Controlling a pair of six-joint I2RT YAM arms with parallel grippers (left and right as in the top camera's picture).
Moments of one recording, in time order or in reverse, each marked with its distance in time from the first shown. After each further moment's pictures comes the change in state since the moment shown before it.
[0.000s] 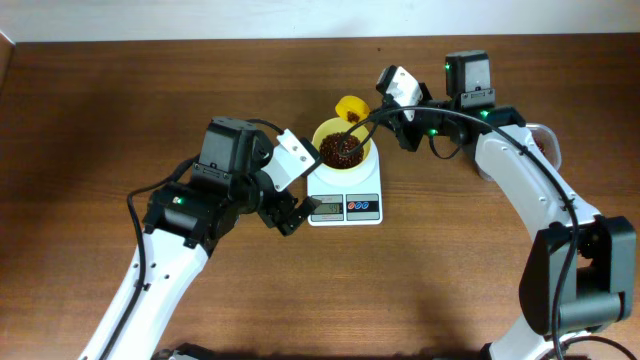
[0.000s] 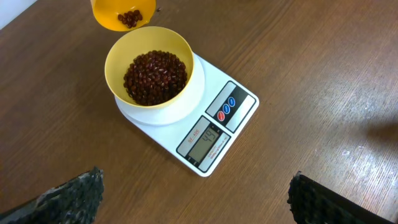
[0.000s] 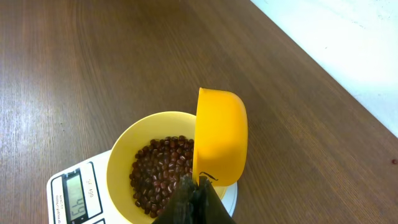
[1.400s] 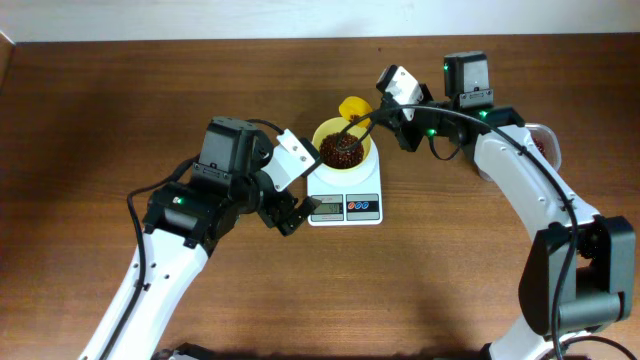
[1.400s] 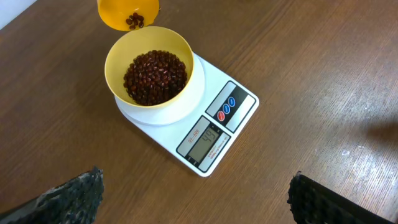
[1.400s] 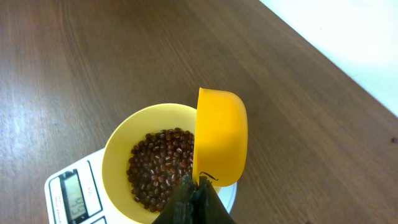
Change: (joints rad) left arm 0.000 0.000 0.000 0.000 0.000 0.000; right arm 0.005 0.000 0.000 -0.013 0.049 0.061
